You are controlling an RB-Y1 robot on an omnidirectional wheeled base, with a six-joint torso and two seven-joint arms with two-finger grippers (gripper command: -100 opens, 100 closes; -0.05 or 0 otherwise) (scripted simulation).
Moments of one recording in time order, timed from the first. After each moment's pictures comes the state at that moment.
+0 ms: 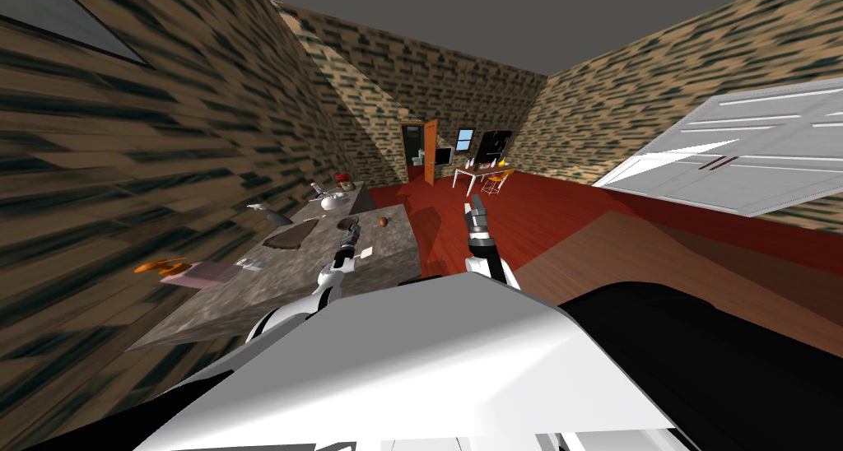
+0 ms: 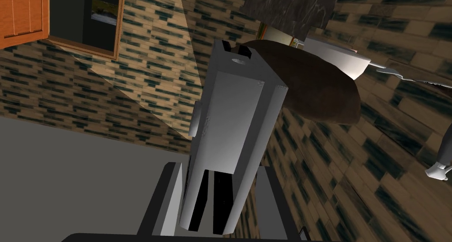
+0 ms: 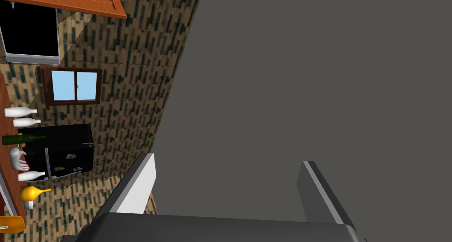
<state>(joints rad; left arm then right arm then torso) -0.39 0.38 0.32 -0.52 -0.16 -0.57 -0.98 0.52 -0.02 0.00 -2.30 0.07 -0.37 0.06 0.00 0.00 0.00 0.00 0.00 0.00</state>
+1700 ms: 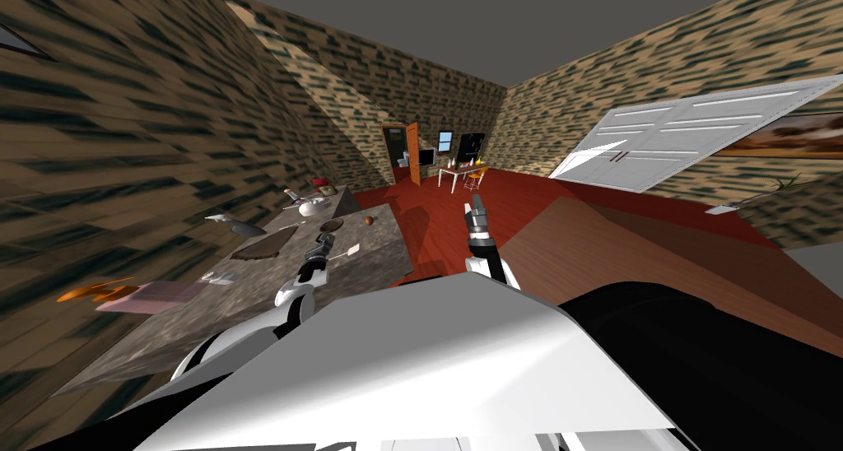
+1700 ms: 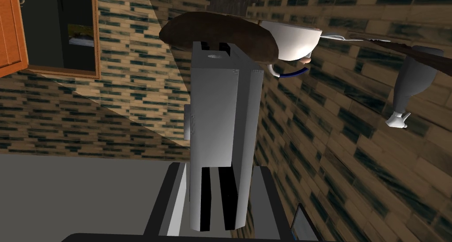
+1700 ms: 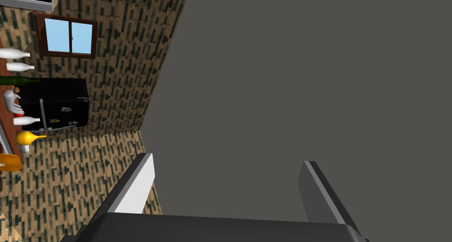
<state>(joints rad) -0.33 0.57 0.42 -0.43 -0.13 -0.54 -1.01 0.52 -0.02 0.00 -2.30 0.07 -0.37 0.06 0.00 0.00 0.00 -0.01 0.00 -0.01</state>
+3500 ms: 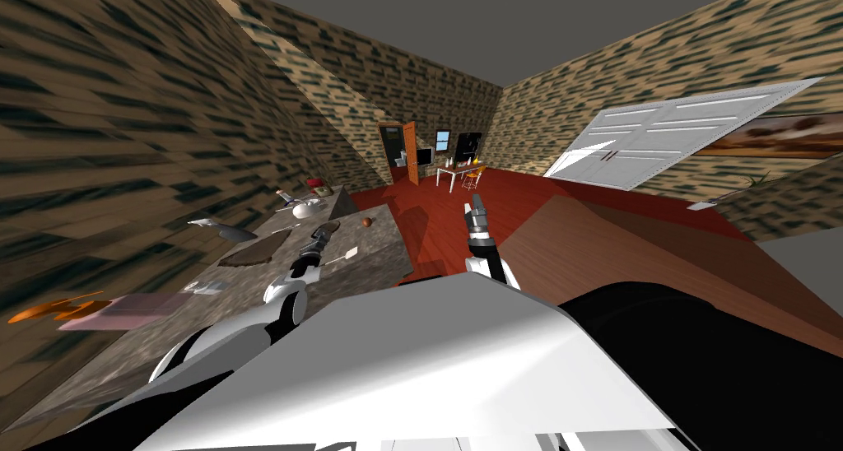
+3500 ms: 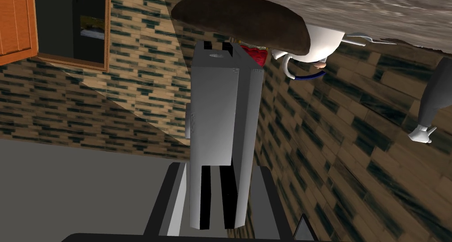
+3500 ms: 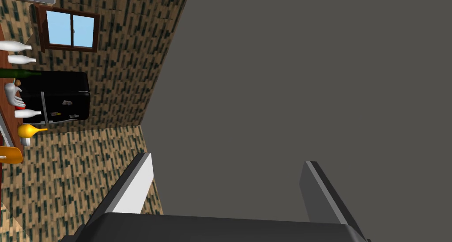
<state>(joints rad) -0.37 0.65 0.36 -0.41 -0.16 -0.52 -0.85 0.52 -0.02 0.00 -2.30 0.07 -0.37 0.06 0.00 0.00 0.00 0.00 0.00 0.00</state>
